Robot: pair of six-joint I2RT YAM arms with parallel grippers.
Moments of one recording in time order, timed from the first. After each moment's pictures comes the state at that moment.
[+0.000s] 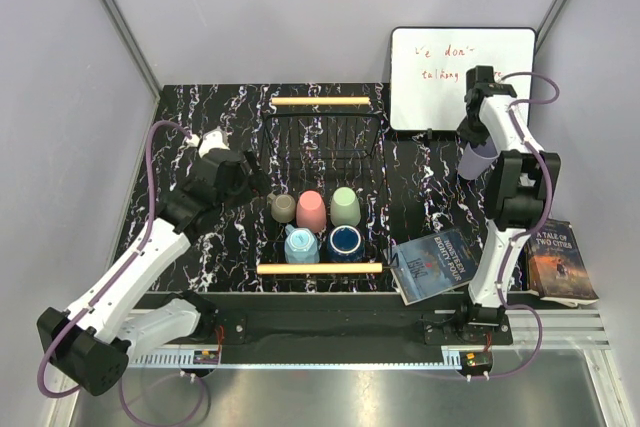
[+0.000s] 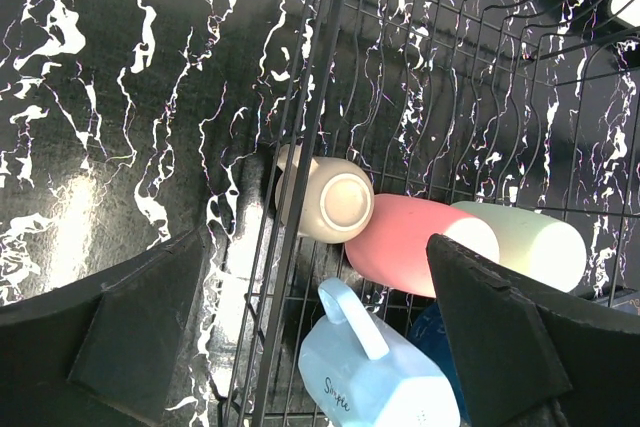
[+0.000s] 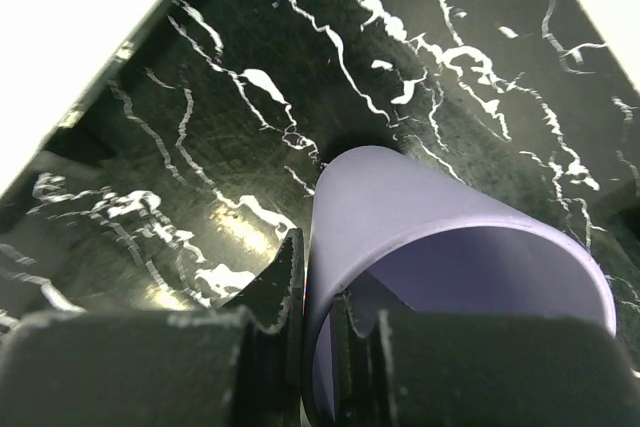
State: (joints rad) left arm -0.51 1.00 0.95 -0.66 -0.30 -0.74; right arm -0.06 2.06 1.83 -0.93 0.36 0.63
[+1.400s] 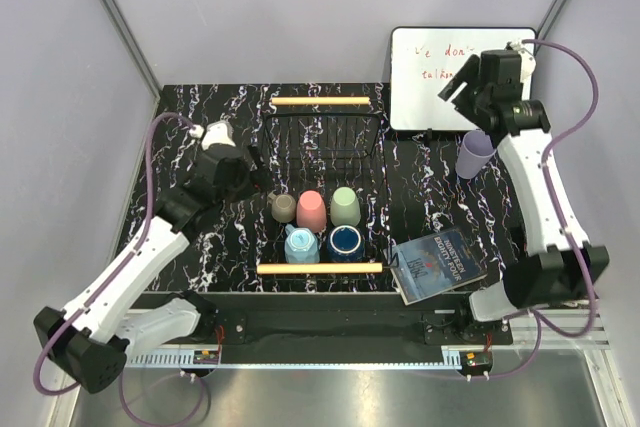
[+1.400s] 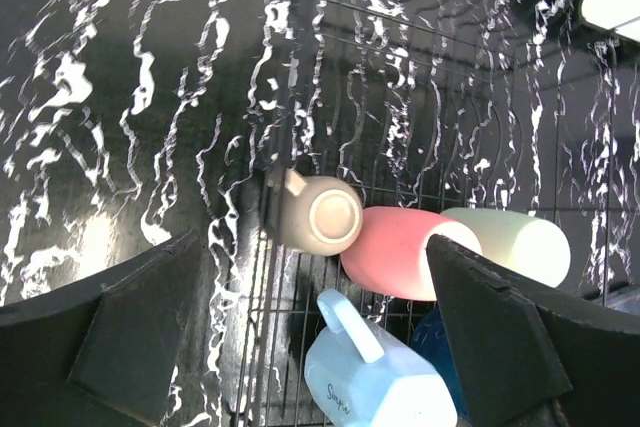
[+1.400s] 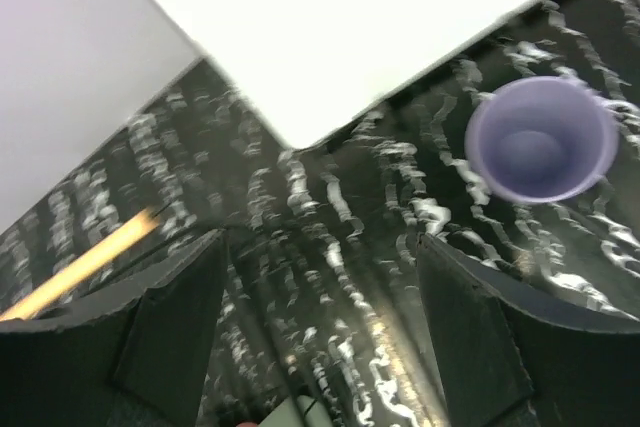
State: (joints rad) left arm -0.53 0.99 1.00 -0.65 -0.33 -0.67; right arm 0.07 1.52 1.68 -0.74 0.22 0.67
